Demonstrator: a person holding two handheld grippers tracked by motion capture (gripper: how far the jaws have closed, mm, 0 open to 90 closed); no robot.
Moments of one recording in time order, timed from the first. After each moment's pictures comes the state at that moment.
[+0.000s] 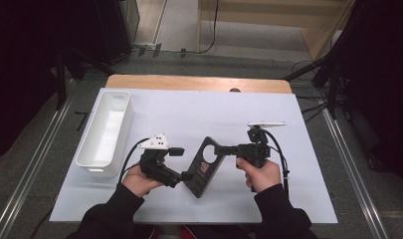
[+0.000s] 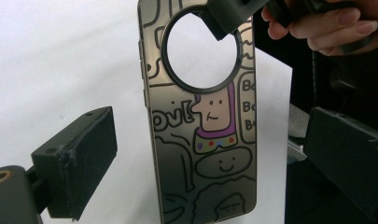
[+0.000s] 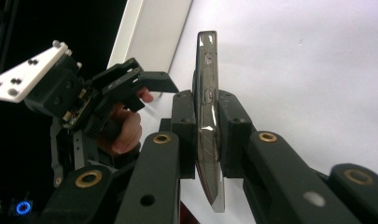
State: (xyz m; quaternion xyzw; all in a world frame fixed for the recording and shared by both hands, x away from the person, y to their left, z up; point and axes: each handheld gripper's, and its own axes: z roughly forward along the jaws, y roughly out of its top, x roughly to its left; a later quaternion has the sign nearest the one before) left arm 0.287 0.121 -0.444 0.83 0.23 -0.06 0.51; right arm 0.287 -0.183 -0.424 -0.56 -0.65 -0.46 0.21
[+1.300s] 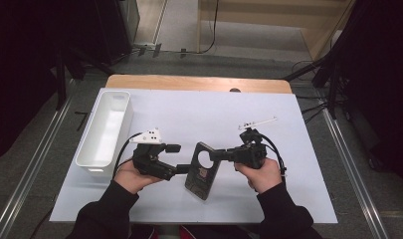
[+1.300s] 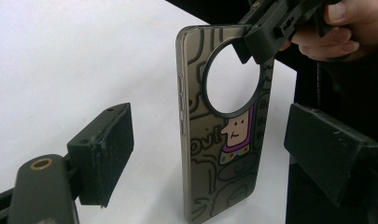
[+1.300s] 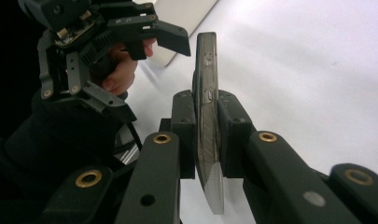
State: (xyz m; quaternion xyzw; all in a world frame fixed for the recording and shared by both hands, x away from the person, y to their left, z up) left arm 0.292 0.134 -0.427 0.83 0.23 -0.04 0.51; right arm 0.284 -0.170 -0.414 -0.43 -0.76 -0.47 0.15
